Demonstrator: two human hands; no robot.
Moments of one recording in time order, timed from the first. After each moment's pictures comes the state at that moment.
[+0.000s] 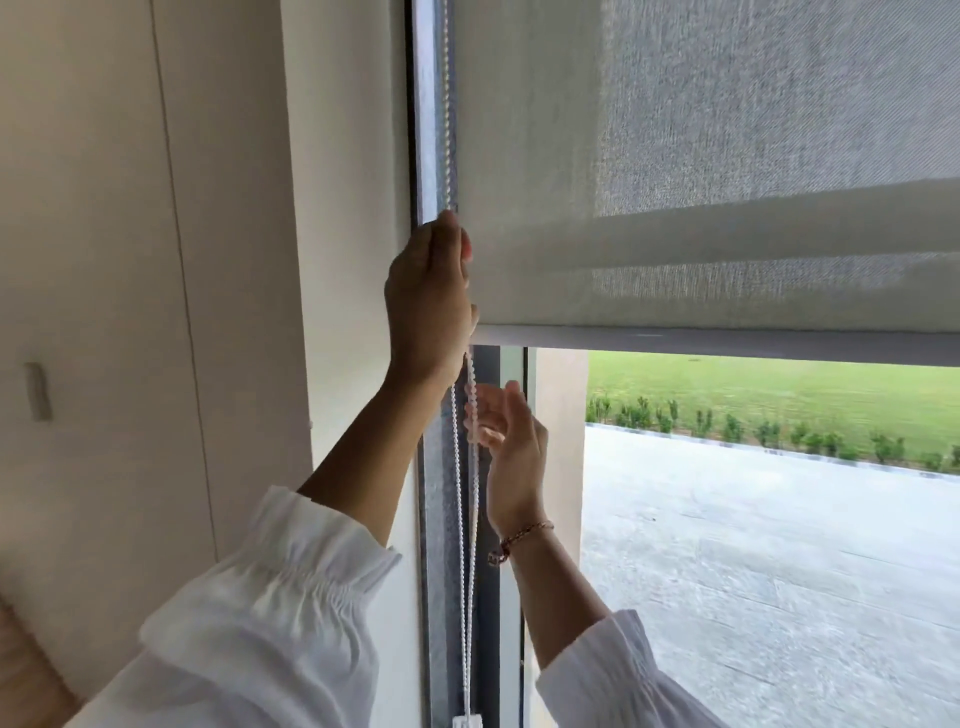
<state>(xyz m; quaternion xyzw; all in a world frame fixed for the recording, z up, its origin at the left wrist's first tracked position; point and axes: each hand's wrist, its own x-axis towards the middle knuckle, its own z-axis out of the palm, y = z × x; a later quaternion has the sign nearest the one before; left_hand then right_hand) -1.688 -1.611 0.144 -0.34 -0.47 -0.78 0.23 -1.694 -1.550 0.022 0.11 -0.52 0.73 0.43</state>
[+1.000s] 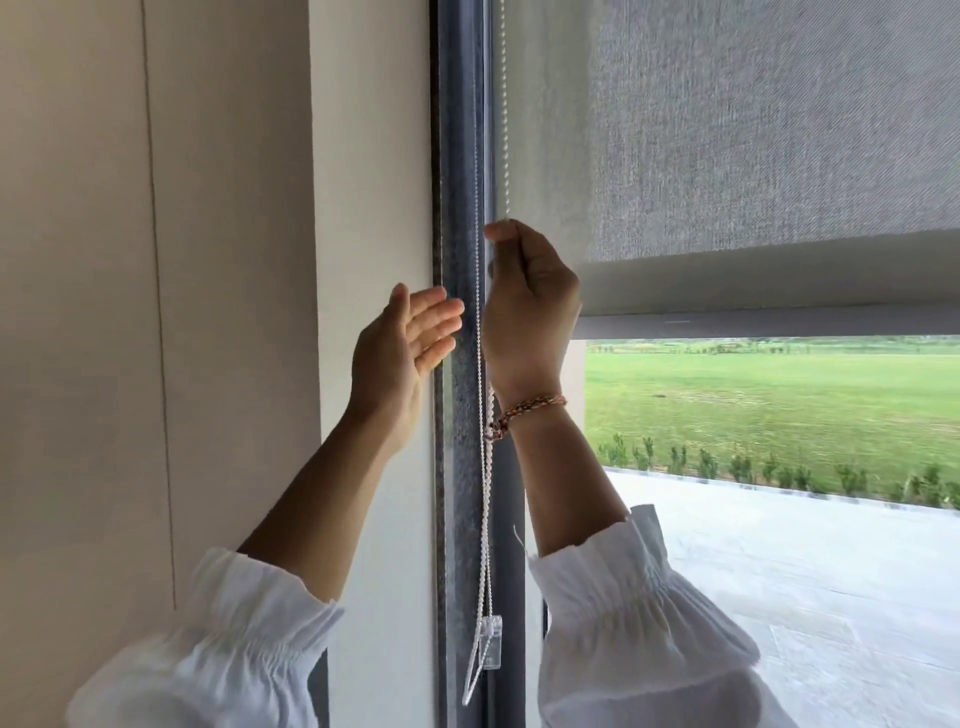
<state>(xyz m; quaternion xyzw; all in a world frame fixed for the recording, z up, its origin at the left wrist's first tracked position) -1.817 -1.664 0.138 -0.37 -0.47 -0.80 0.06 -1.768 -1.592 0.166 0.12 -0.52 0.50 0.68</state>
